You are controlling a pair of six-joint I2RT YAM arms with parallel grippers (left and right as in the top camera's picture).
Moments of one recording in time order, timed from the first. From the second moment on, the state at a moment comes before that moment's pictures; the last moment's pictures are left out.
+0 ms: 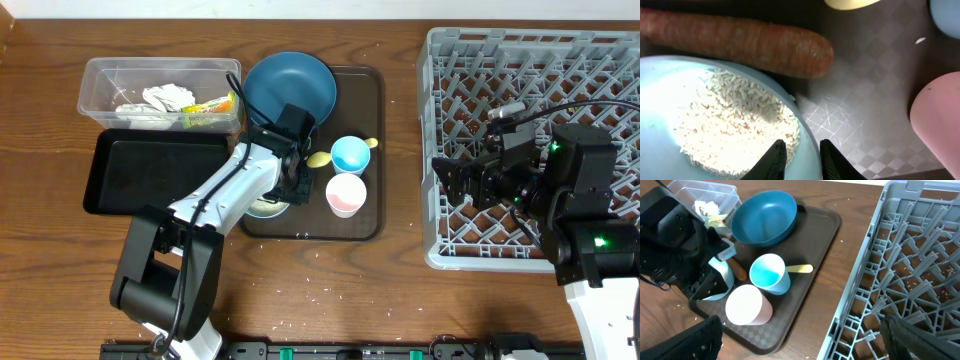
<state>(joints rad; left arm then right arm) -0.42 1.81 1.19 -0.84 0.02 -0.23 0.06 1.03 1.04 -0.70 -0.44 -0.03</state>
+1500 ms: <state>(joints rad) -0.40 1.71 1.18 -0.82 0.01 -0.28 0.06 1.03 1.04 -0.72 -0.44 -0.03</state>
